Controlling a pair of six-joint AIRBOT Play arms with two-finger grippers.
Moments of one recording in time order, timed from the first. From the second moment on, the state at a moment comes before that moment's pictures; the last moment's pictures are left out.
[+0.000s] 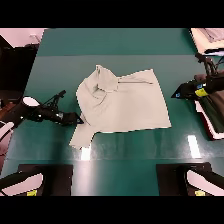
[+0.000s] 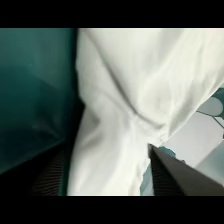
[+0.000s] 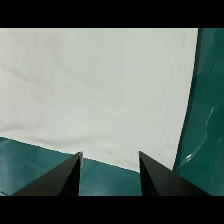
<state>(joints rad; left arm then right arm) 0.00 -1.28 0.68 0.77 -1.10 -1.03 -0.16 -1.16 1.18 -1.12 1.44 1.39</state>
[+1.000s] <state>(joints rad) -0.07 -1.28 0.84 0.75 -1.21 -1.05 -0.37 -1.30 0.72 -0.98 1.28 1.24</state>
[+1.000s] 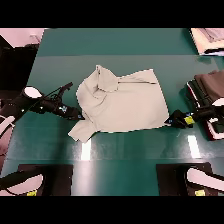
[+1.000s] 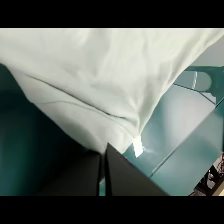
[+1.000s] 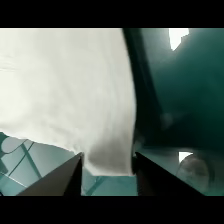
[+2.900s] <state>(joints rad) -0.08 -1.44 1.89 0.99 -1.22 -1.31 -0.28 -1.37 1.80 -1.08 1.51 1.54</state>
